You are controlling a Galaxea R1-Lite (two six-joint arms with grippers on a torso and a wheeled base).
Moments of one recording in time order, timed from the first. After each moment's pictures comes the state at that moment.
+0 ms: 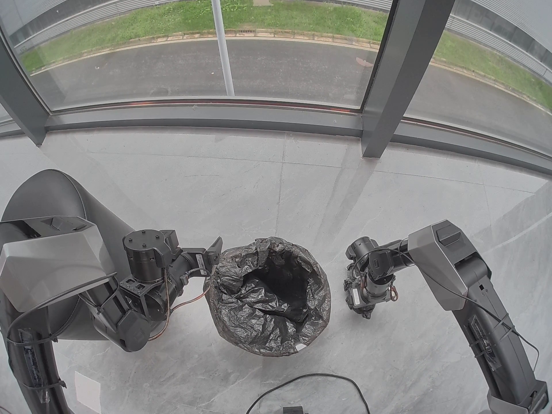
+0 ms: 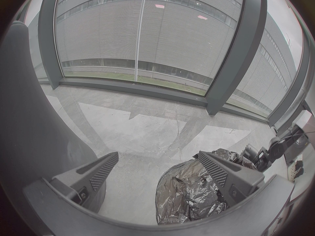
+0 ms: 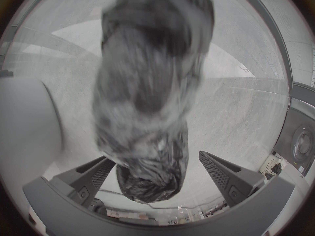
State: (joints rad) left arm -0.37 2.21 -0.64 -1.37 0.21 -0.17; right arm 0.32 2.86 -2.00 0.45 -0.25 0.26
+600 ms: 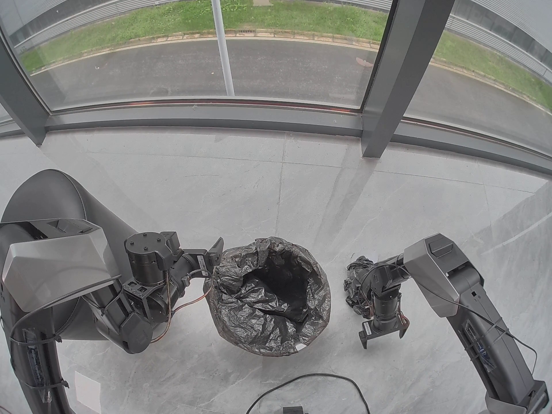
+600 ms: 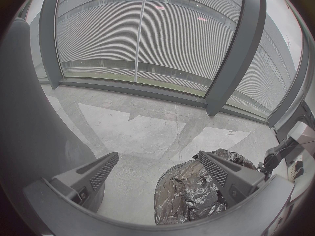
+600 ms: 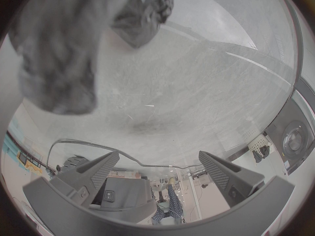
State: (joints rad) left arm -0.38 2.24 -0.64 -1.41 0.21 -0.17; right arm 0.30 2.96 -2.00 0.78 -0.18 0.28
